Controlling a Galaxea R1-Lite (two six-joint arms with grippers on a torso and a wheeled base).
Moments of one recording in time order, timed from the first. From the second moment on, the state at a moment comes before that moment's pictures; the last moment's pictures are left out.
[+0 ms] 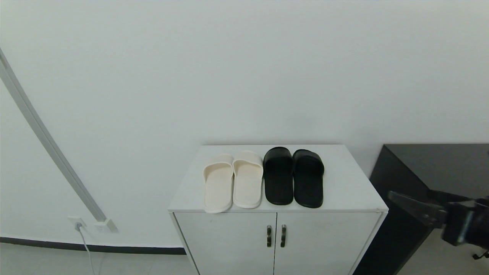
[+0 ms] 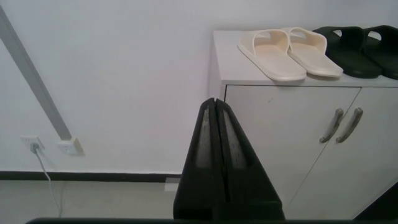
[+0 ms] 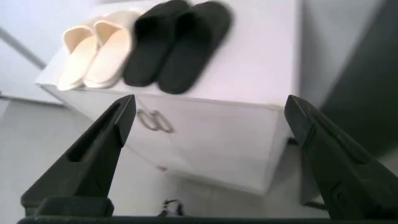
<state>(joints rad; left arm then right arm) 0.00 0.00 0.00 0.00 0.04 -0.01 0.60 1.14 -0.46 -0.40 -0.26 0.28</state>
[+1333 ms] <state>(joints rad) 0.00 0.00 0.00 0.01 0.04 -0.01 0.72 2.15 -1.18 -0.61 -0.65 0.32</state>
